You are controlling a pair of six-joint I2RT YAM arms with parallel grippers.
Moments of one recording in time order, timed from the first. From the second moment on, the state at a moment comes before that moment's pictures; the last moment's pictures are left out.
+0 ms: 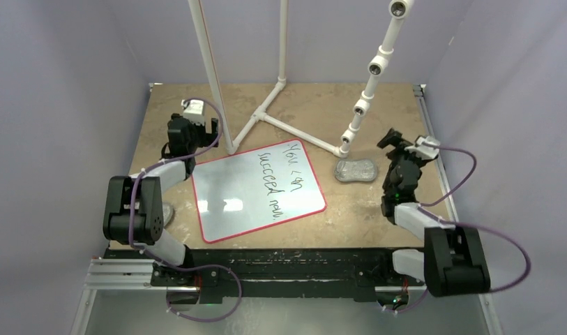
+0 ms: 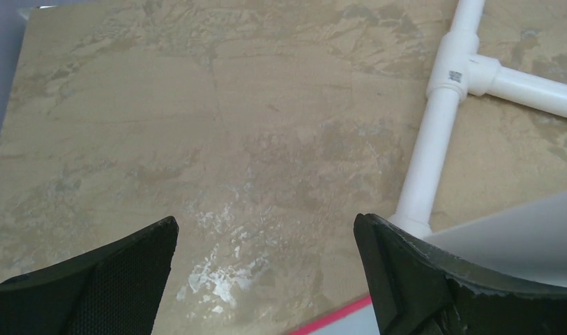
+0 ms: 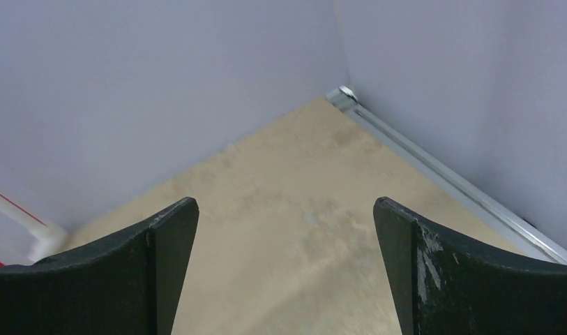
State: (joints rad) left arm -0.02 1.58 0.79 0.46 0.03 0.09; right arm 0.07 1.21 0.33 1.03 0.53 0.25
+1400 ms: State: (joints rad) left arm -0.02 1.35 0.84 -0.38 0.44 0.21; right arm 0.40 1.36 0.52 0.13 0.25 0.72
